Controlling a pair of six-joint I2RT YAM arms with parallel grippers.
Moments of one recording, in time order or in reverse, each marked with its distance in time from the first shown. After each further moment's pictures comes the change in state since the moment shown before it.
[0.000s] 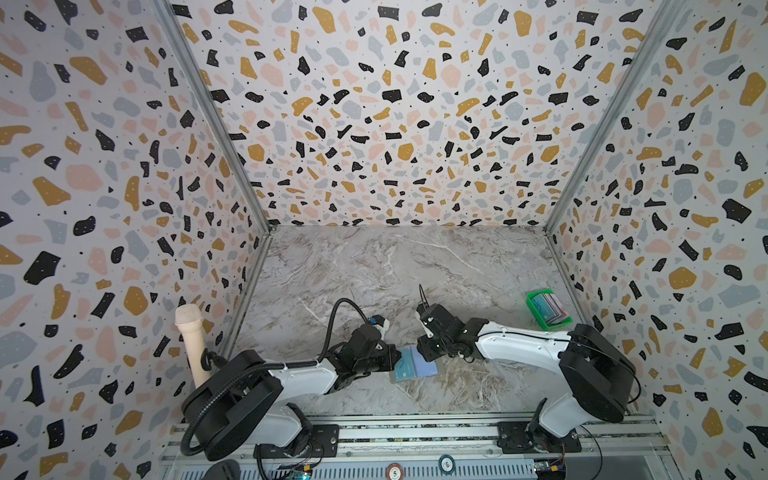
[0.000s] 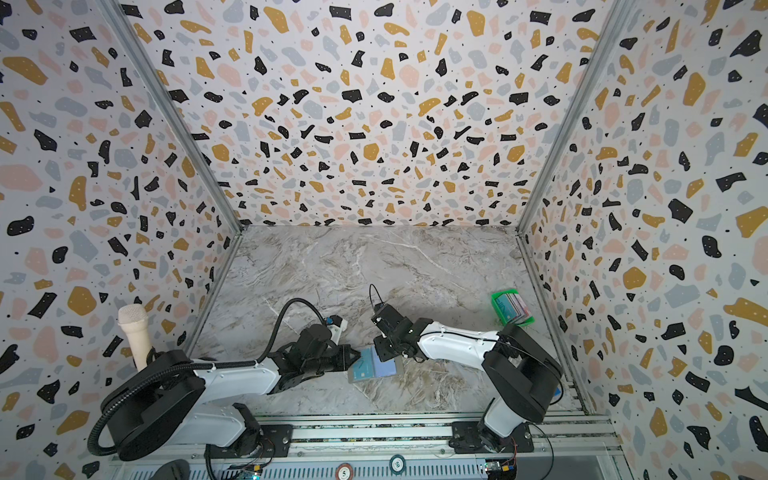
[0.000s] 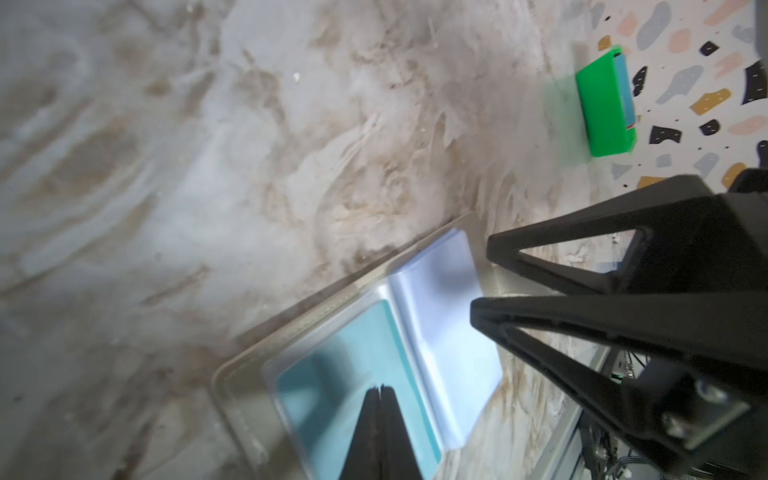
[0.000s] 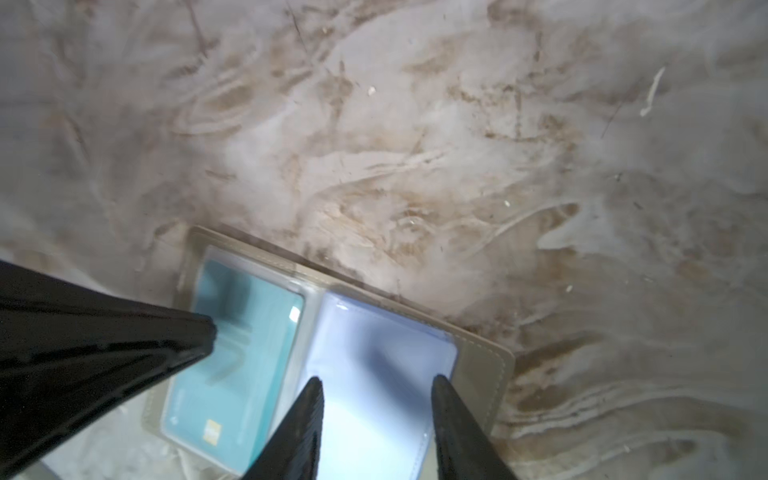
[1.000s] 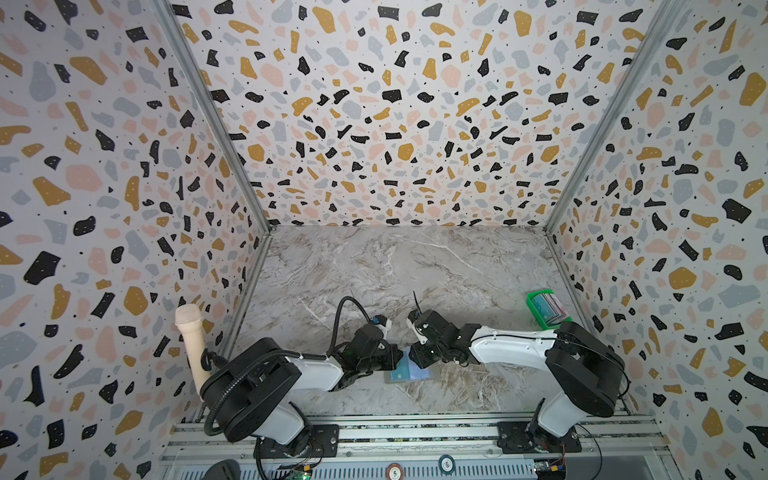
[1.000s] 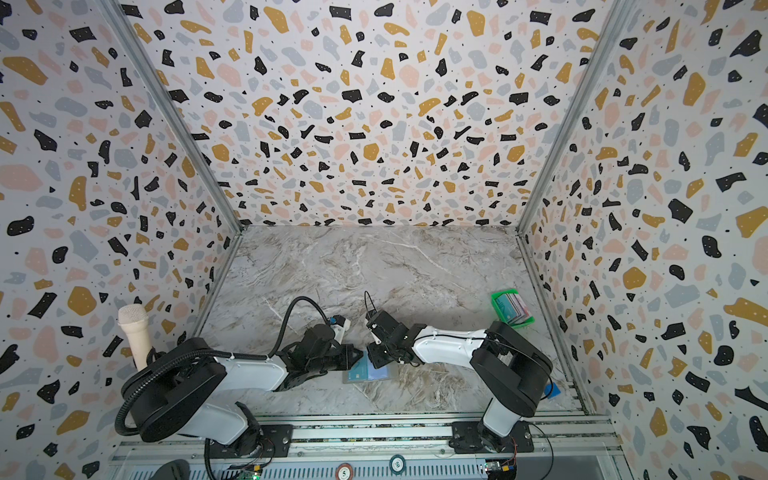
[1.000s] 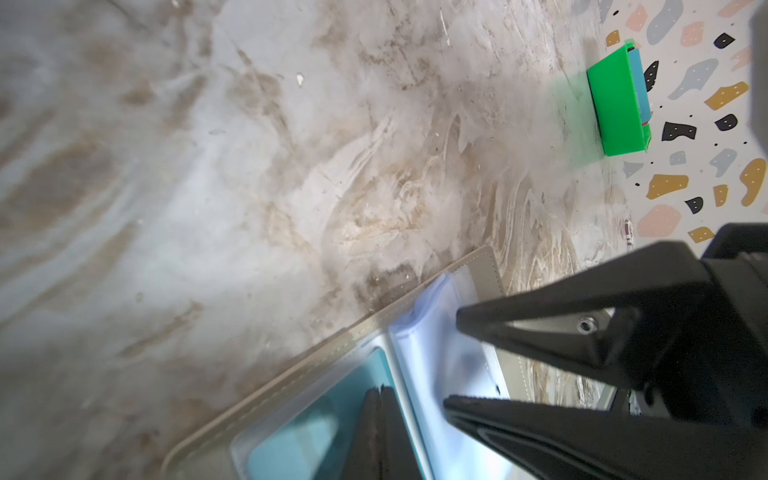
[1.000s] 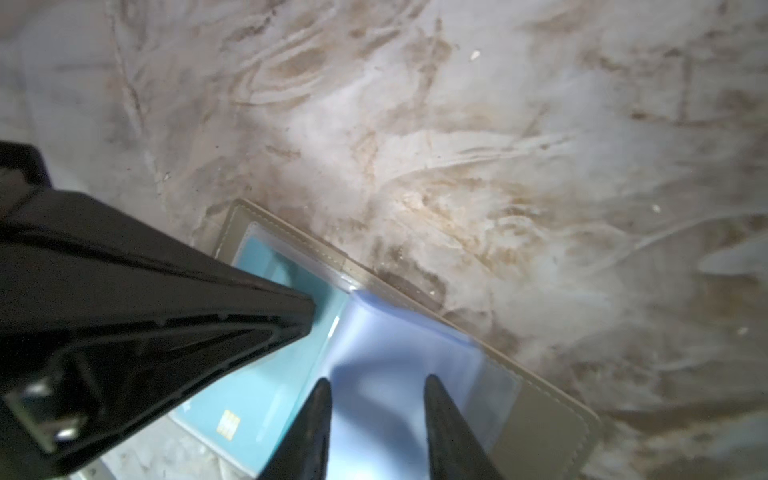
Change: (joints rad) left arm 0.000 0.108 0.005 0.123 0.002 0.025; right arm 0.045 0.036 -0.034 0.126 -0.110 0.028
